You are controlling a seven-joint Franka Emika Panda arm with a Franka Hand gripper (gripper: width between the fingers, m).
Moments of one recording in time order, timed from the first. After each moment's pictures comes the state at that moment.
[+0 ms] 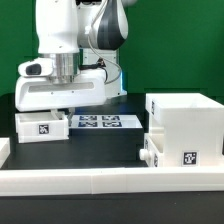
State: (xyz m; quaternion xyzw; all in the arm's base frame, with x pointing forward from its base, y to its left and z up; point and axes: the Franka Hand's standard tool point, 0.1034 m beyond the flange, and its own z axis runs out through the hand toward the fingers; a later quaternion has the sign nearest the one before) arm 0.367 -0.110 0.007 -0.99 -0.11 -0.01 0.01
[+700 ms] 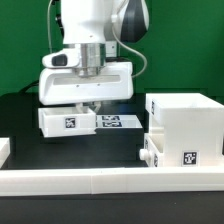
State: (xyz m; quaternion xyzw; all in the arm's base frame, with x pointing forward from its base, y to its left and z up) arm 0.411 -0.043 0.033 -0.99 -0.10 -0.03 0.01
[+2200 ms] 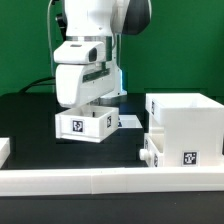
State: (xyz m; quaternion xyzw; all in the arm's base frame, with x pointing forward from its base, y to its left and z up) arm 0.450 -0.050 0.045 -0.82 -0.58 -0.01 0.00
